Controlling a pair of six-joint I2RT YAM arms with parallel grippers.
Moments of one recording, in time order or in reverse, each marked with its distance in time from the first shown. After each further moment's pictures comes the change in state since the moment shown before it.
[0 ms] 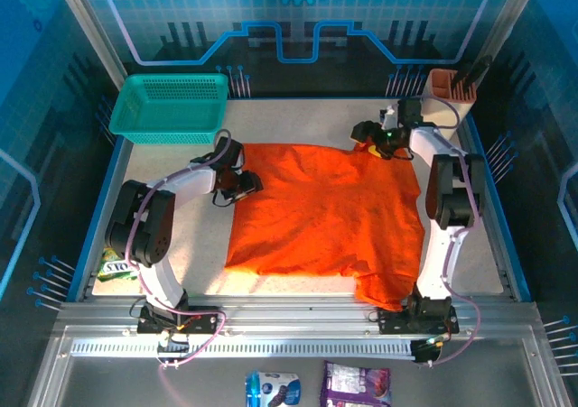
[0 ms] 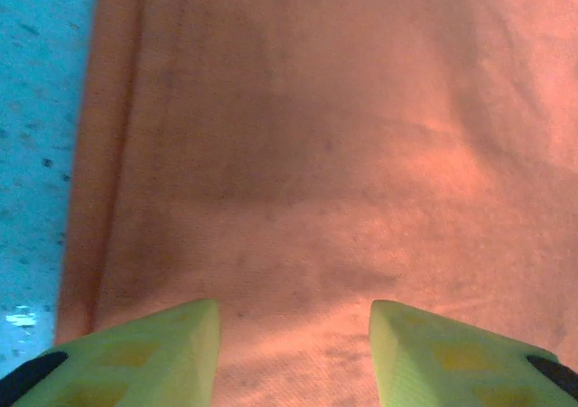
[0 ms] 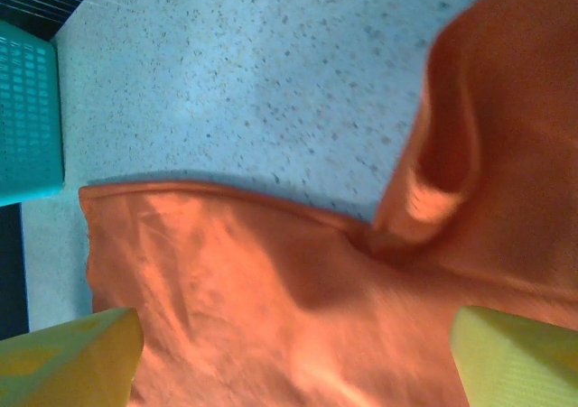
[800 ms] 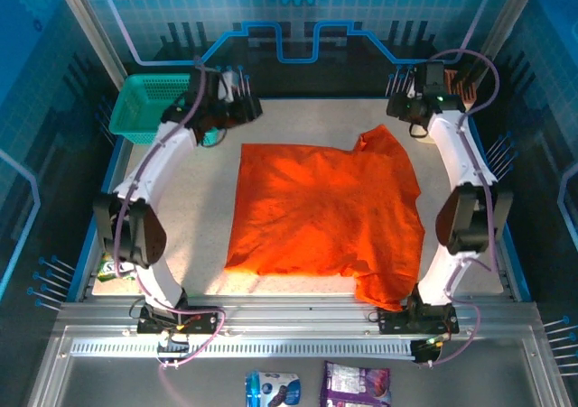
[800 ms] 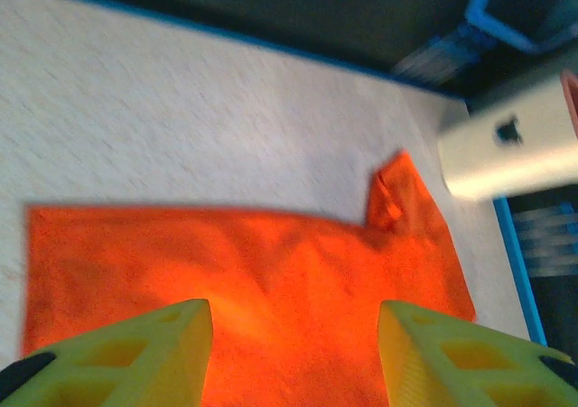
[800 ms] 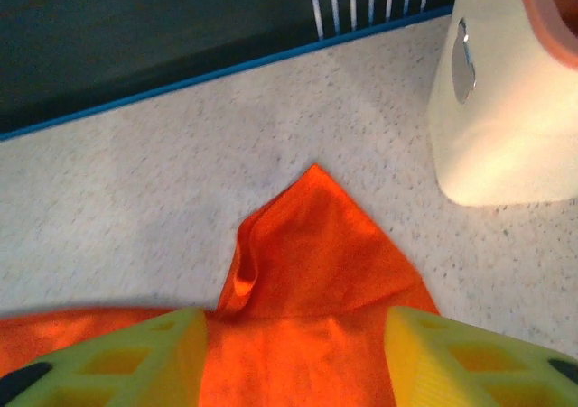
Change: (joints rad) left arm 0.037 -0.052 0.538 -0.128 0.088 0.158; right arm 0.013 -0.333 0.130 -0.283 0.613 -0.147
